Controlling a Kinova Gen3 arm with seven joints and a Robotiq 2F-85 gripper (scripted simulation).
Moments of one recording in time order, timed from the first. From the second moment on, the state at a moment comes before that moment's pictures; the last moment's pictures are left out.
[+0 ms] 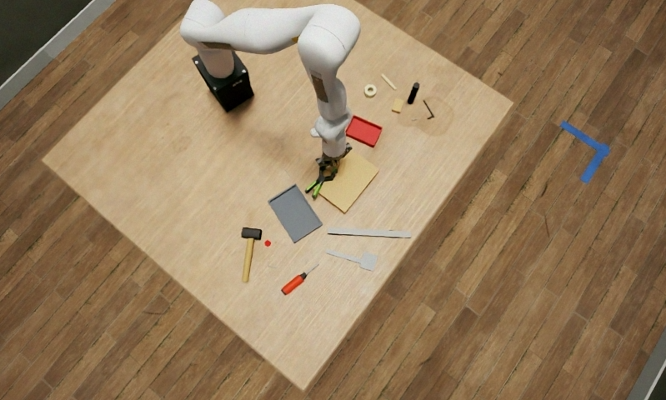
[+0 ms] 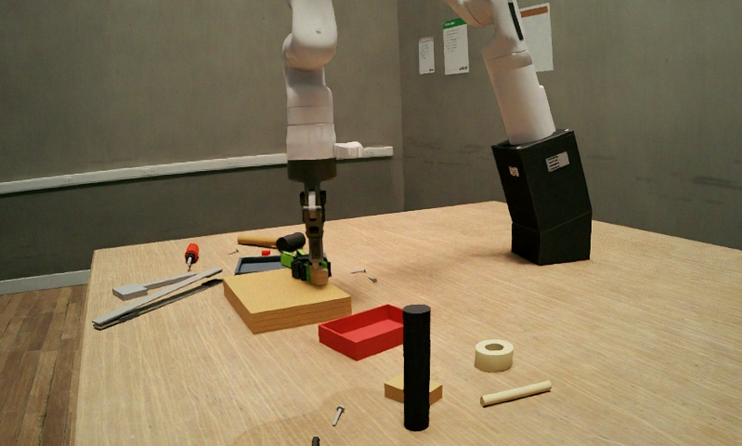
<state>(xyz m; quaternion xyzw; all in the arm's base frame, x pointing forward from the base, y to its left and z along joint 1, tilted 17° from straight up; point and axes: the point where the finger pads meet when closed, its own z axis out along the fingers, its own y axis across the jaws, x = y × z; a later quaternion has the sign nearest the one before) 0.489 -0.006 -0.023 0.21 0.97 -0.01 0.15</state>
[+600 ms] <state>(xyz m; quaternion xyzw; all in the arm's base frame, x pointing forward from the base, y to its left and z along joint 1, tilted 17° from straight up) 0.489 -0.007 -0.022 0.07 0.99 -0.03 0.14</state>
